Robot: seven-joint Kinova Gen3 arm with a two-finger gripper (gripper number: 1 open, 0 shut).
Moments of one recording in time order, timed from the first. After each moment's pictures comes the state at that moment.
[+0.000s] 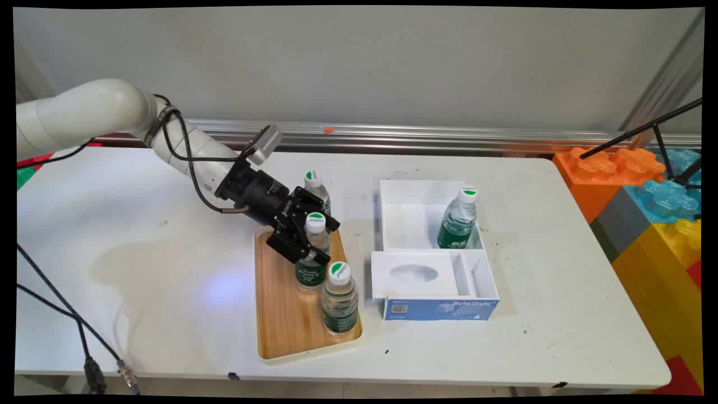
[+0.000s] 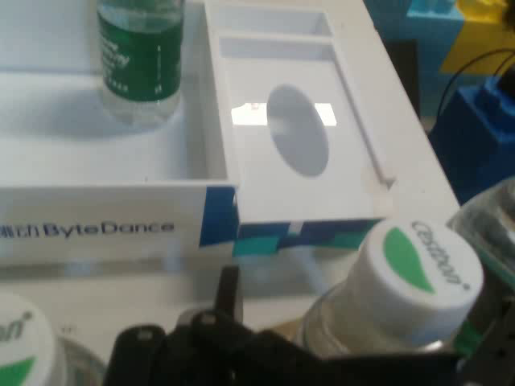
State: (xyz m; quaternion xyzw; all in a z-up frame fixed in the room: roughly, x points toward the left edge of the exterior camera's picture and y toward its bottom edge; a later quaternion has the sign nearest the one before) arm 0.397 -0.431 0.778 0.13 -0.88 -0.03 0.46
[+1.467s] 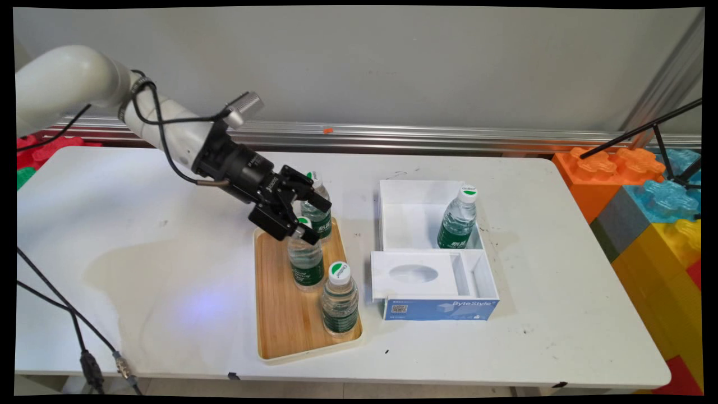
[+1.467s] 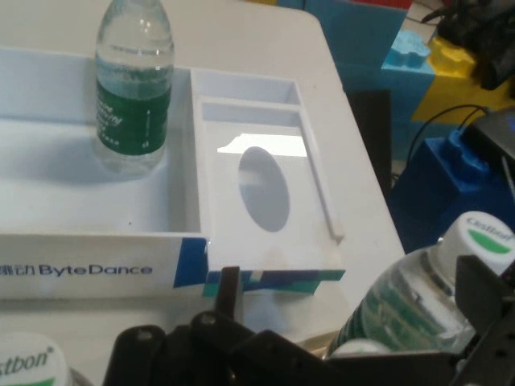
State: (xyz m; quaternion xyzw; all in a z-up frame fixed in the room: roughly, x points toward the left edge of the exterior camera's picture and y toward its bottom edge) arm 0.415 -0.424 0.829 0.15 -0.86 -0.05 0.48
